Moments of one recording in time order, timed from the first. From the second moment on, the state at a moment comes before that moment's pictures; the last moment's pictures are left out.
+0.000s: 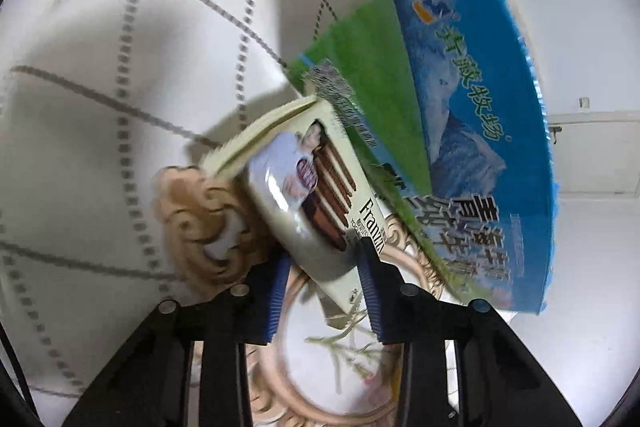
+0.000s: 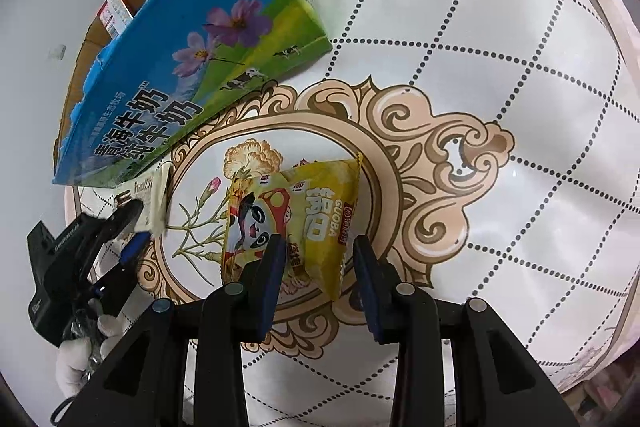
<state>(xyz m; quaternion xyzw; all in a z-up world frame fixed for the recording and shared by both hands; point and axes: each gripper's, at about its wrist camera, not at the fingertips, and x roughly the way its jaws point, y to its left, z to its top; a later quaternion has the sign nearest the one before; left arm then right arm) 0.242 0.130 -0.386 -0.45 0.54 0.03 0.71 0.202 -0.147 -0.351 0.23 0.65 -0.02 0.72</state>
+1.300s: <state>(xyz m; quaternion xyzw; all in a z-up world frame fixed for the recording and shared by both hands) 0.287 0.073 -0.355 -0.21 0.68 0.10 0.69 0.248 -0.131 -0.364 0.12 0.70 0.01 0.70</state>
